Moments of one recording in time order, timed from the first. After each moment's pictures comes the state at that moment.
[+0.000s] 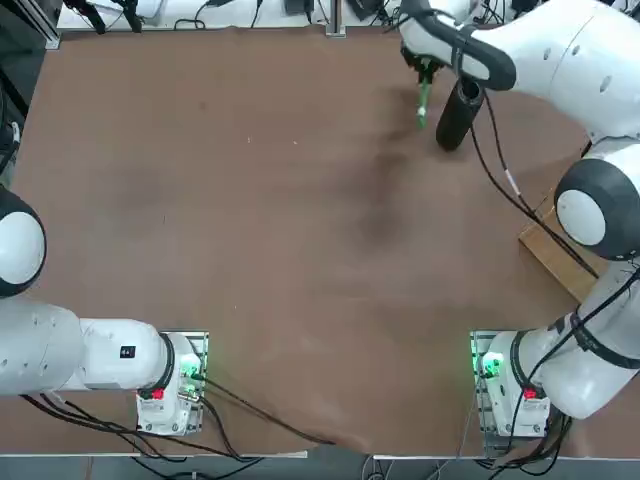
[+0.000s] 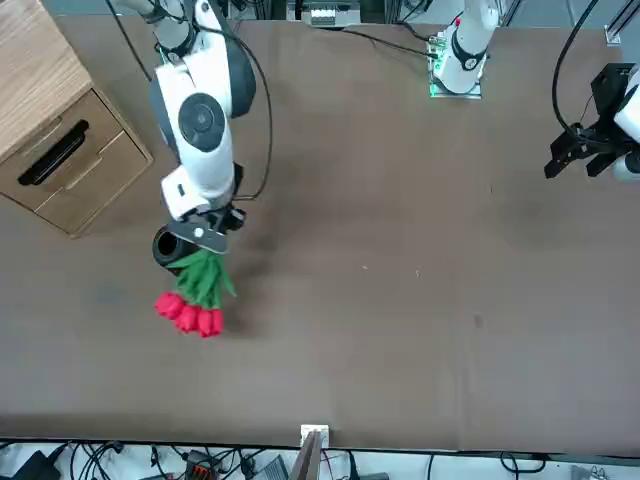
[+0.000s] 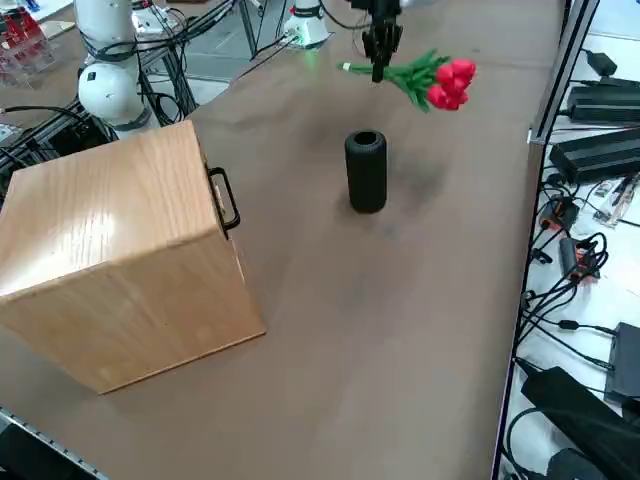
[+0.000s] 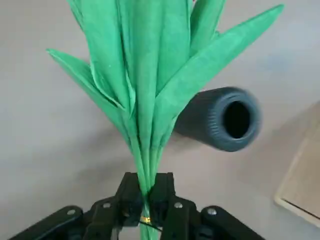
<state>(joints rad) 0.60 0.39 -0.11 -1.43 -0.24 1.69 0.83</state>
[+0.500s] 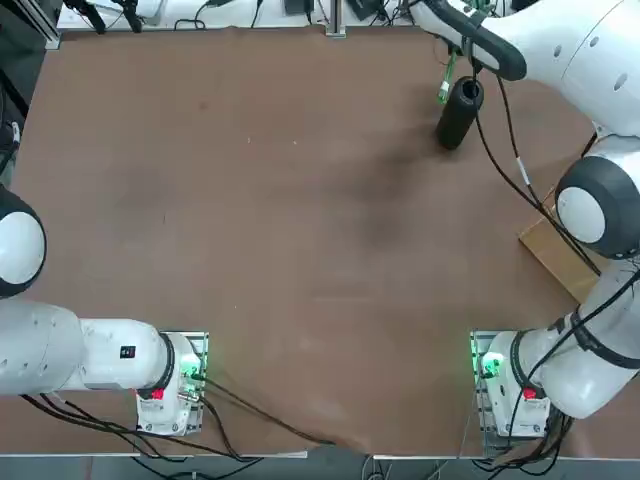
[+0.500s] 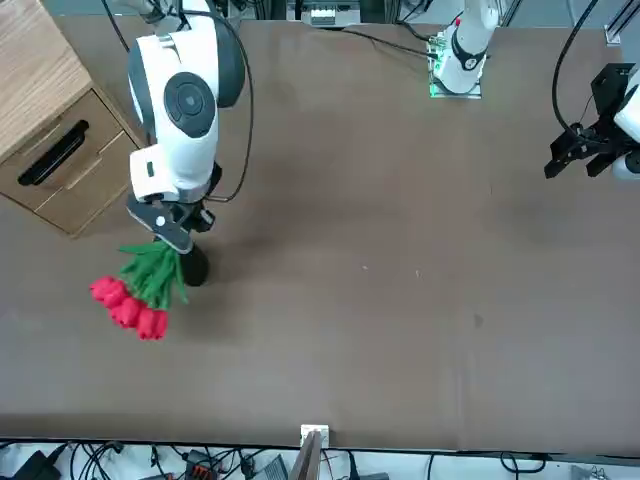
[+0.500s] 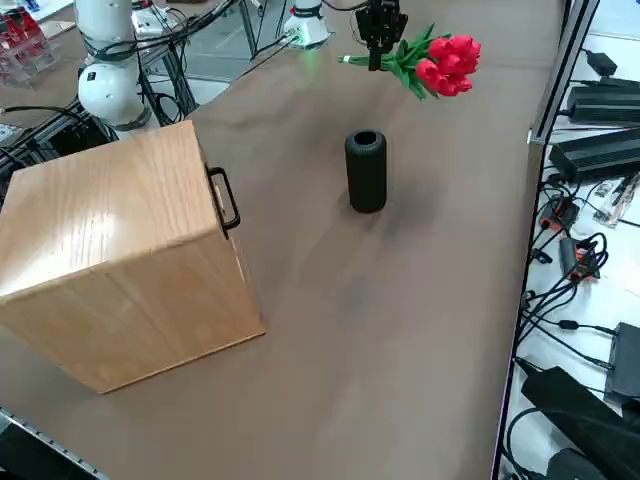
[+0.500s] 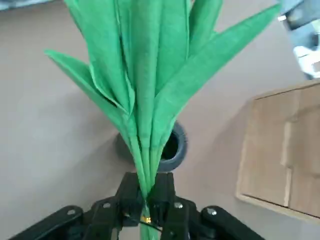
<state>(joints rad) 0.60 0.40 -0.13 -1.36 -0.42 1.56 1.03</state>
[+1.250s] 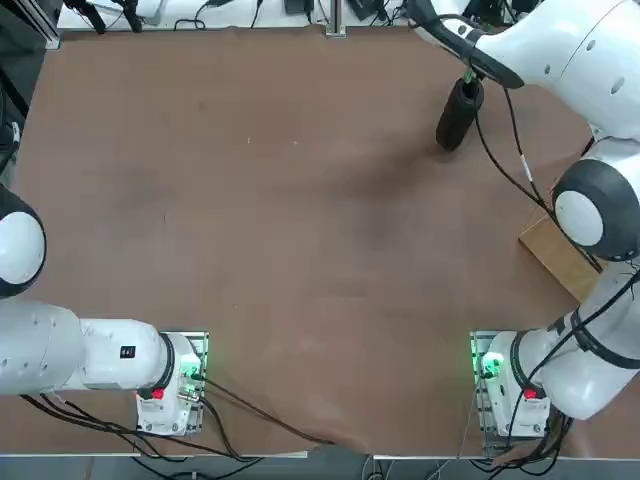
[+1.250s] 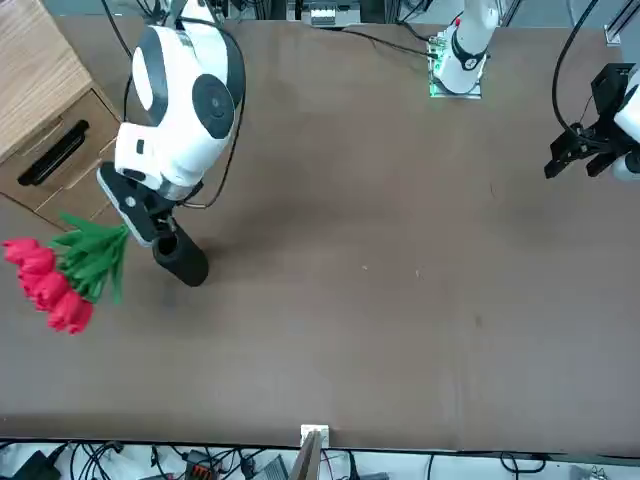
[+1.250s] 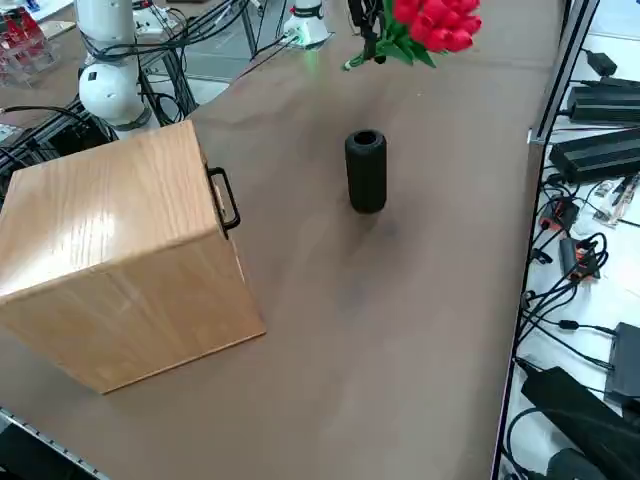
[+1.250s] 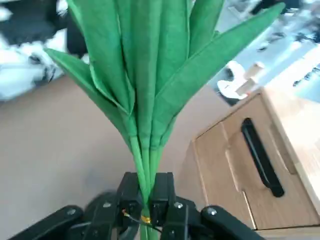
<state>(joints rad) 0.62 0.40 -0.13 -1.35 -0.75 1.44 1.36</state>
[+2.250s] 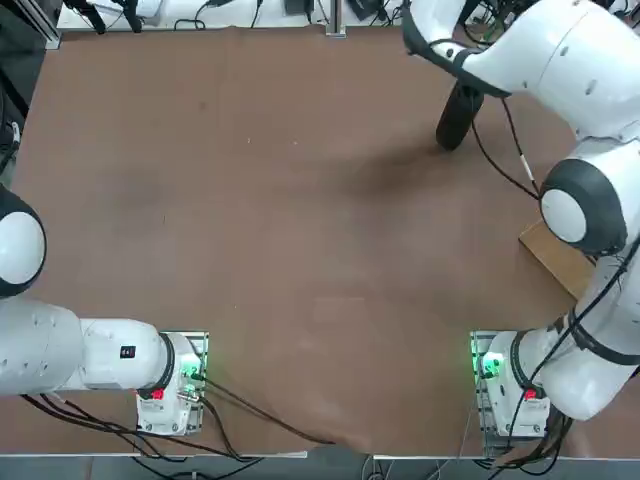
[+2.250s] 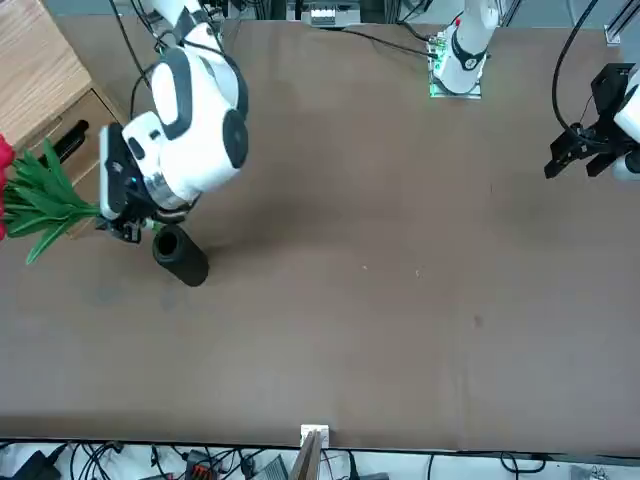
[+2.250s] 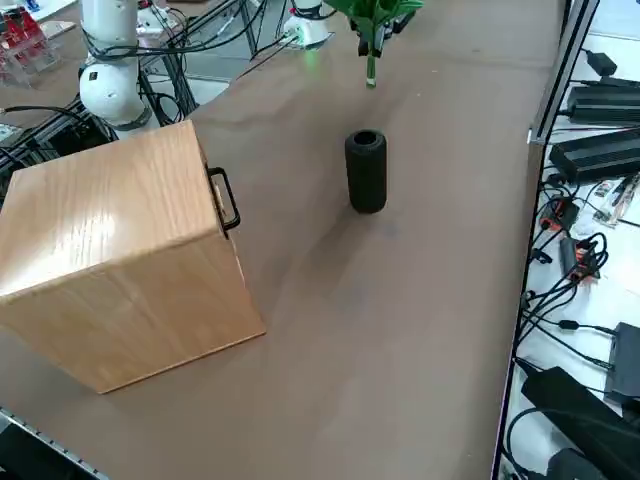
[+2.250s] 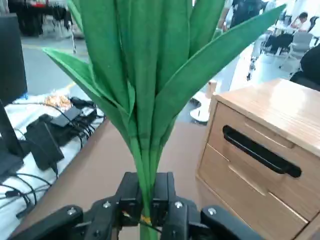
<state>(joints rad) 0.65 0.48 -0.13 -1.35 -1.00 1.34 1.92</state>
